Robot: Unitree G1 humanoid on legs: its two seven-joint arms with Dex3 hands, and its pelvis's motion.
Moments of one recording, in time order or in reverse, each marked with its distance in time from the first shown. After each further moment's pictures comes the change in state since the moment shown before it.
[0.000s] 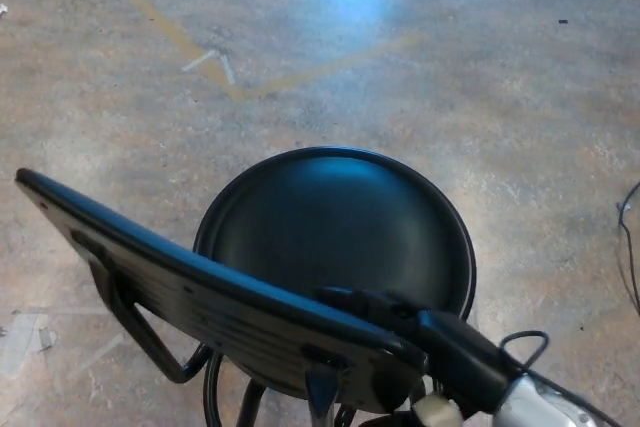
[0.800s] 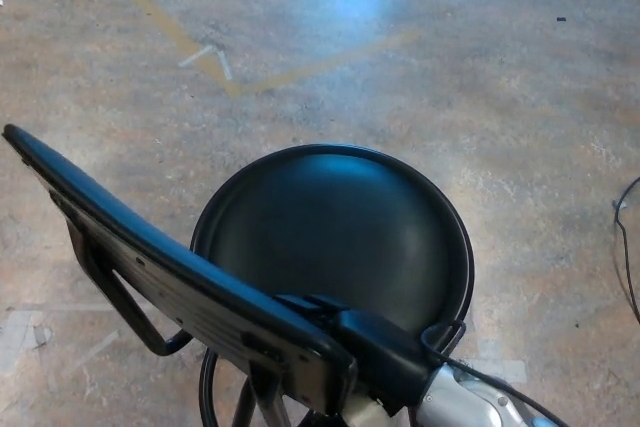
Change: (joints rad) left_arm -0.007 0.015 0.016 -0.001 -0.007 0.000 -0.004; right_arm -0.090 0.146 0.088 0.070 -0.046 0.050 0.007
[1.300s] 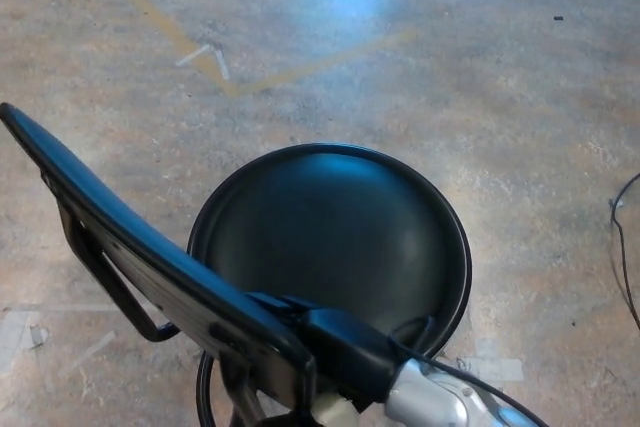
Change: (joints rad) left_arm 0.004 0.005 0.009 0.000 -0.003 0.000 -0.006; right_arm -0.083 0.082 0.035 0.121 -0.019 0.010 -0.024
